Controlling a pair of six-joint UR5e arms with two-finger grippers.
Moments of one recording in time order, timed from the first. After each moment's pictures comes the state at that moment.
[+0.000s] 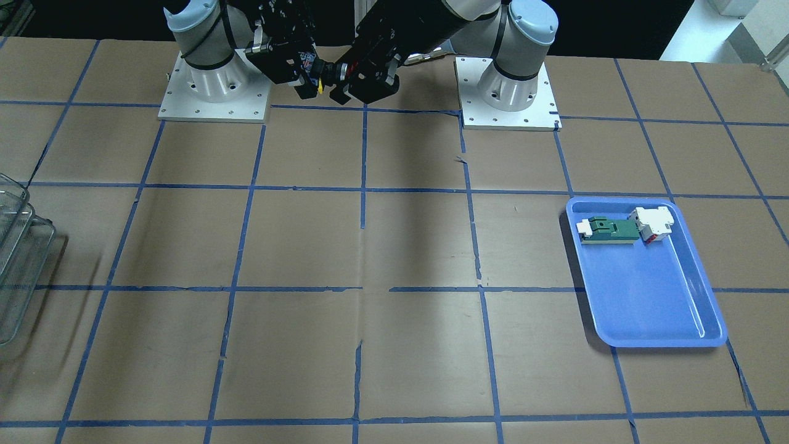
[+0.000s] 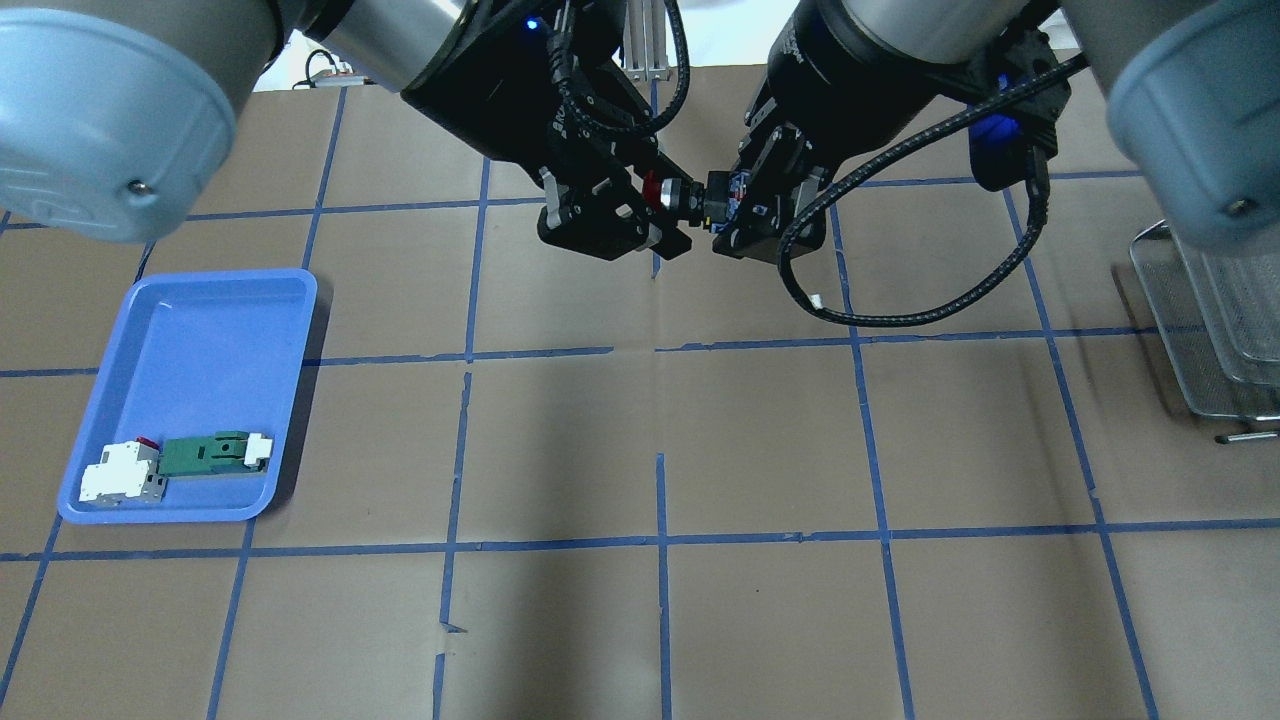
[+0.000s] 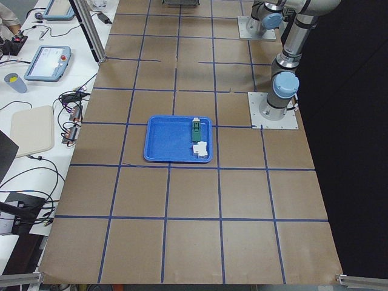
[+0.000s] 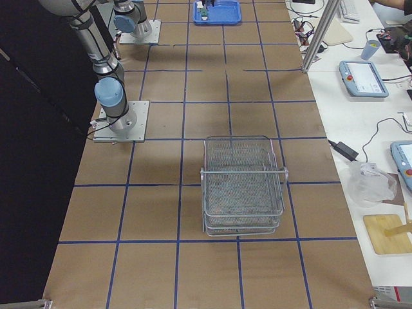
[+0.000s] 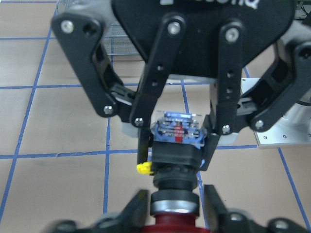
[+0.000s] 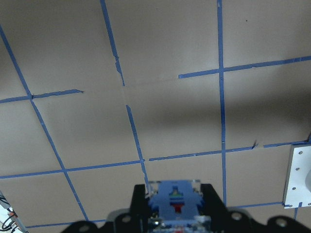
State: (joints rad) left arm -1.76 -1.60 -1.47 -1.61 0.87 1.42; right arm 1.77 -1.65 1.47 -1.54 -1.25 1.93
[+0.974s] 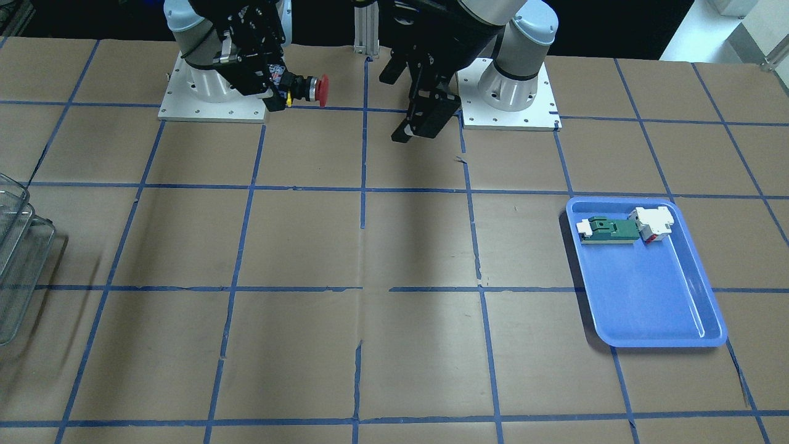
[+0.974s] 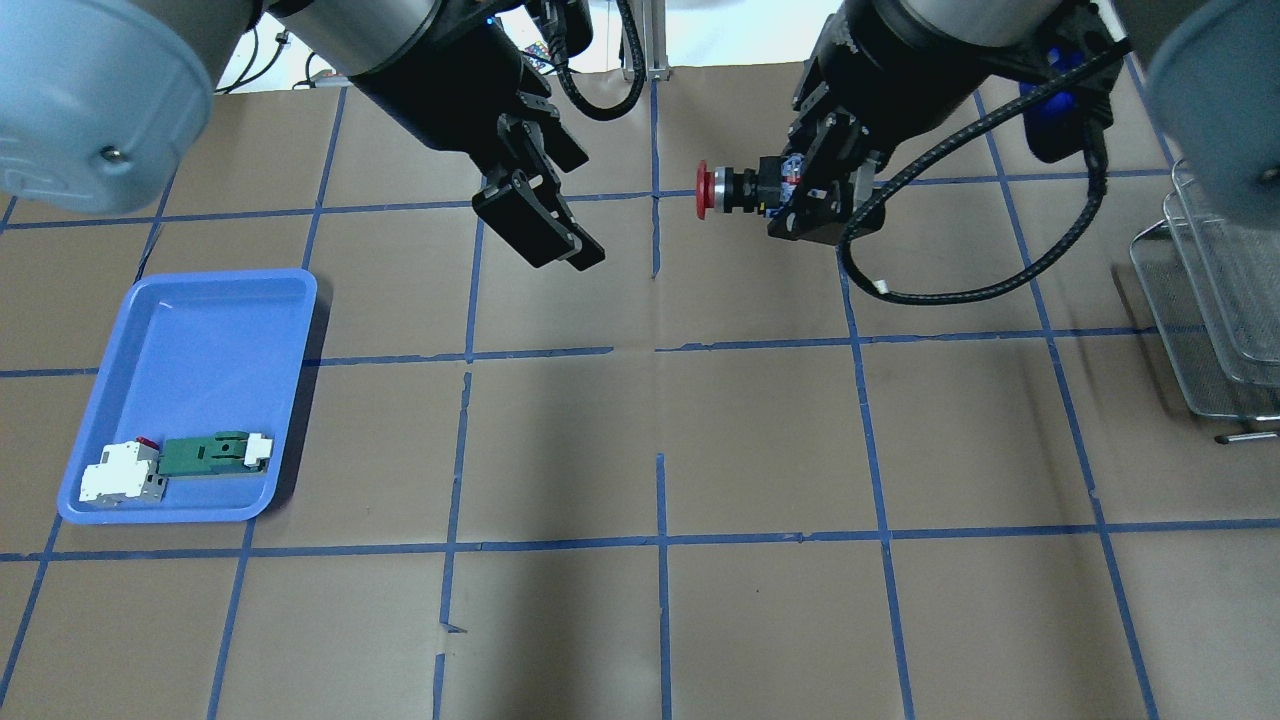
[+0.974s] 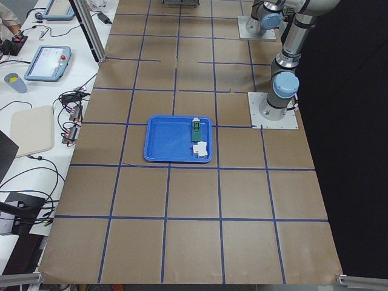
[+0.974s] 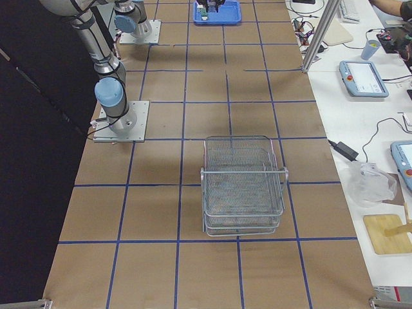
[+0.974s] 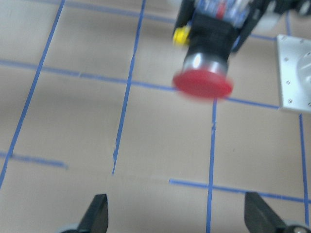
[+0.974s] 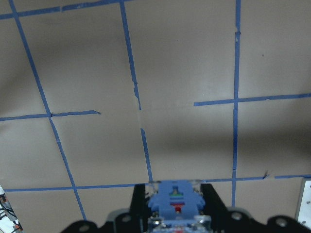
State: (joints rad) left arm -1.75 -1.62 -1.42 -1.63 1.20 1.15; right arm 1.69 -1.65 1.47 -1.54 -1.33 1.77
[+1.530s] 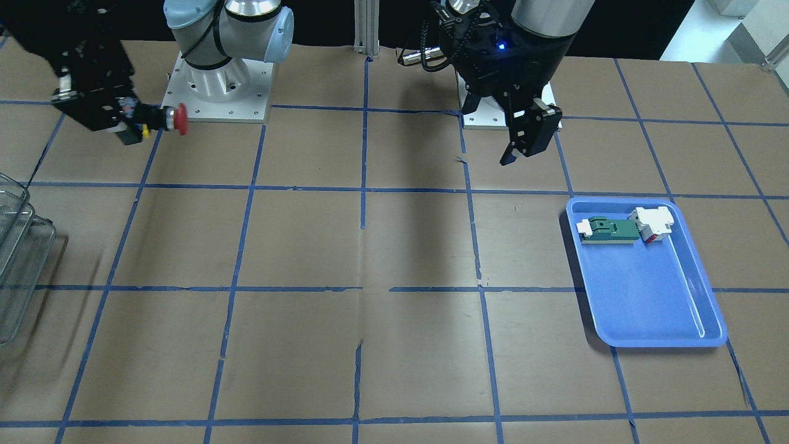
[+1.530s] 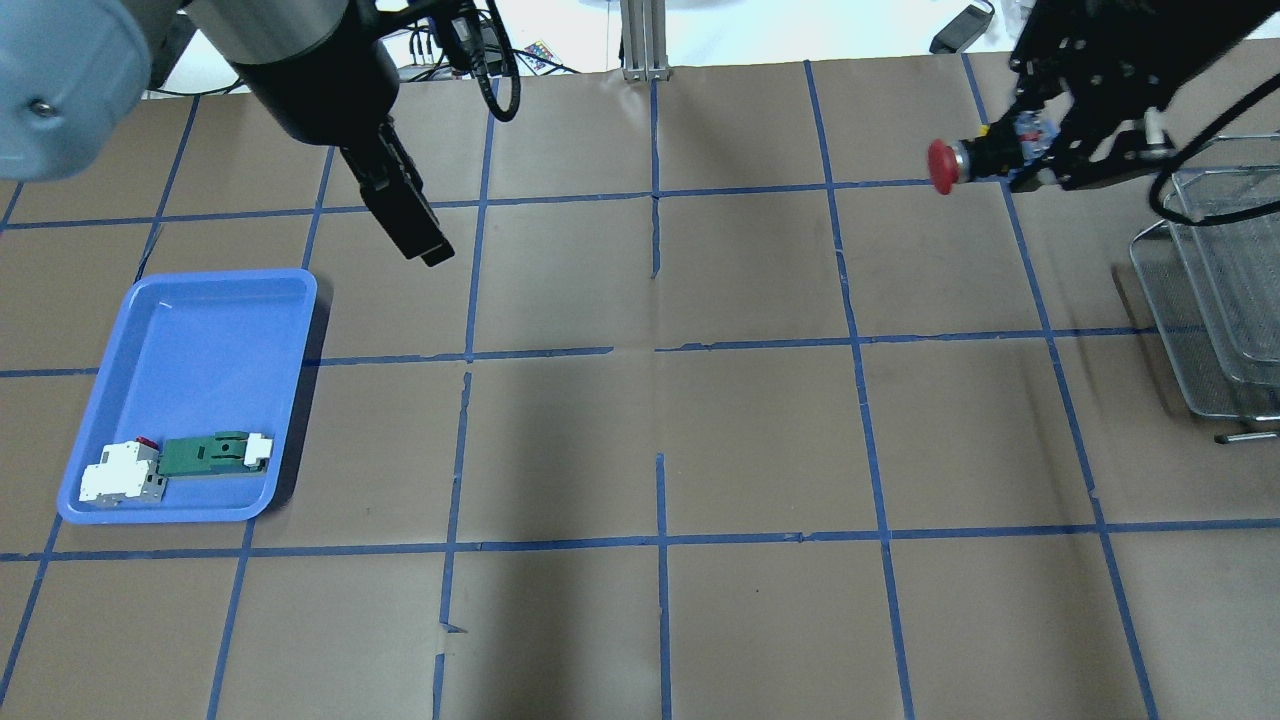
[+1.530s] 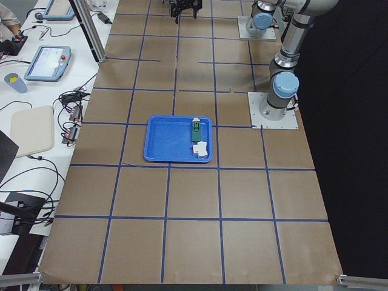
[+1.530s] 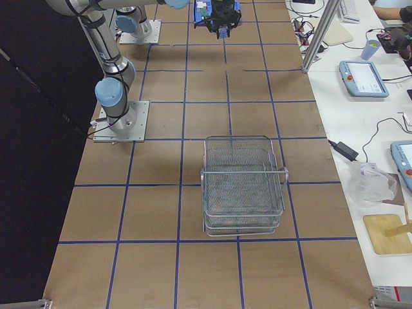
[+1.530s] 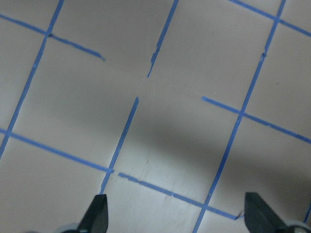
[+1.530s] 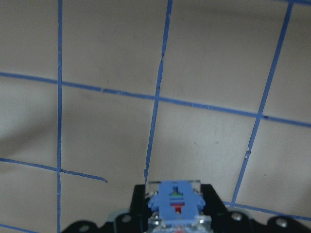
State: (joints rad) left arm -1.67 -1.60 -1.41 -1.67 1.53 0.96; right arm 1.34 -1.64 1.48 -1.46 -1.39 1.14
